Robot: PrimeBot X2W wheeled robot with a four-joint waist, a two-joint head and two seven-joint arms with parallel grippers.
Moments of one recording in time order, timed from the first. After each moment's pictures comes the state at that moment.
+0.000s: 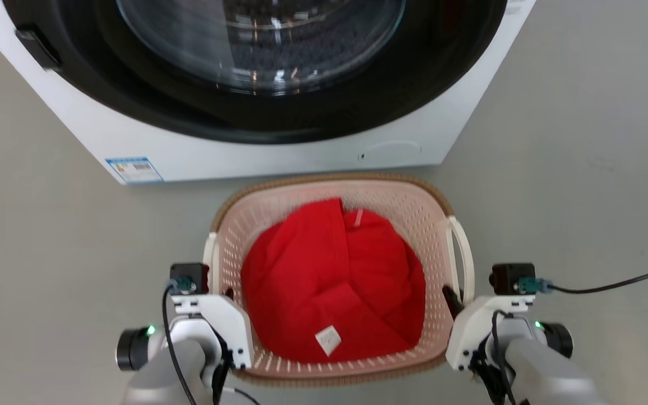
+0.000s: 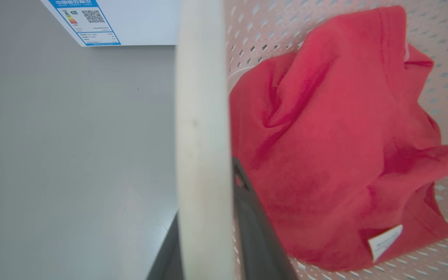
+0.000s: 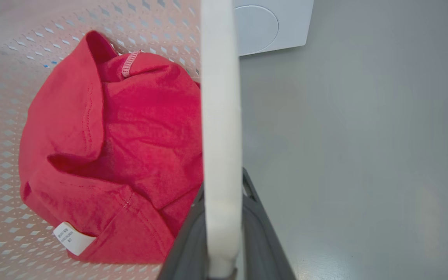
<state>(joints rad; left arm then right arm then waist) -0.65 0.05 -0.87 1.26 -0.94 0.07 -0.21 -0.65 -0.05 0.84 1.28 0.98 0.13 -0.19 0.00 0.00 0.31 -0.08</state>
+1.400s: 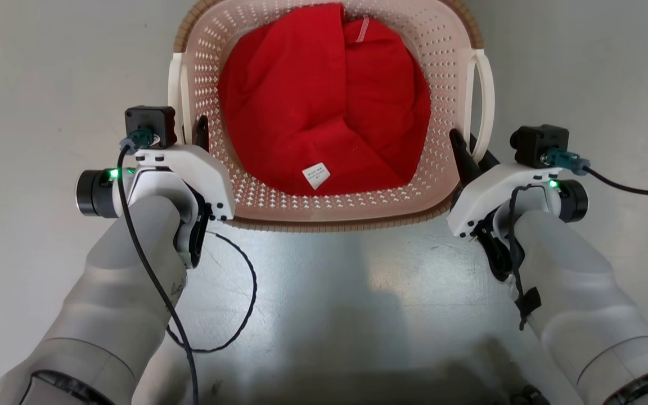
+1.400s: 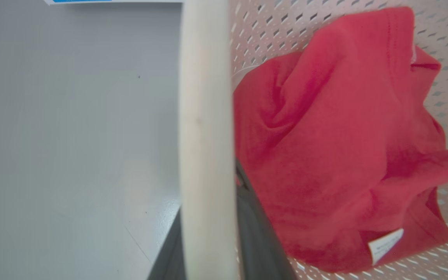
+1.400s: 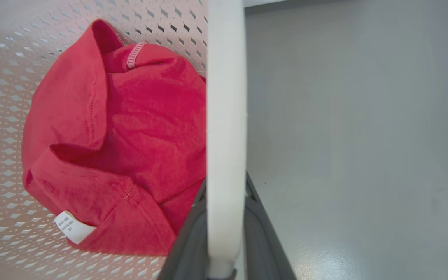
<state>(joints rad) -0.96 0.13 -0.73 1.10 -0.79 0.12 -0.25 -0.90 -0.06 0.46 1.14 0.60 0.12 -0.25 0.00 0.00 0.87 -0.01</state>
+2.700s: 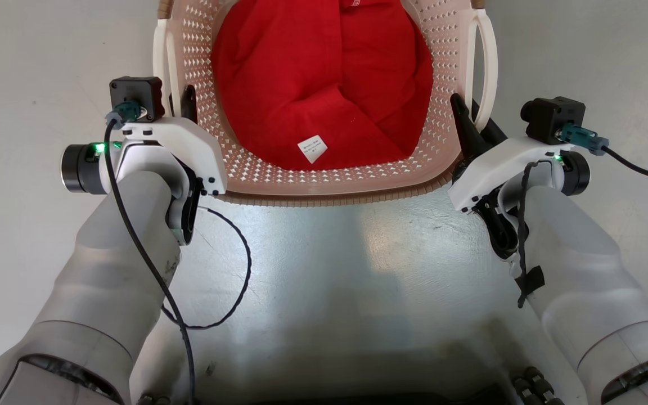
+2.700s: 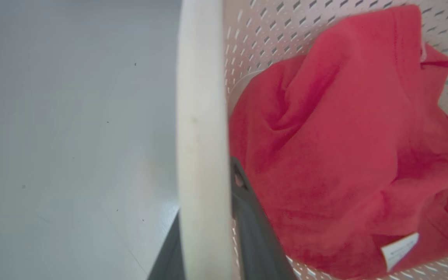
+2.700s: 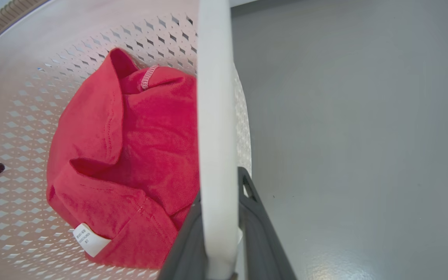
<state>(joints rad) -1.02 0.12 -0.65 1.13 -0.71 0.13 -0.25 -0.95 -0.06 0.40 1.11 0.58 0.13 -0.27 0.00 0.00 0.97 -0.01</state>
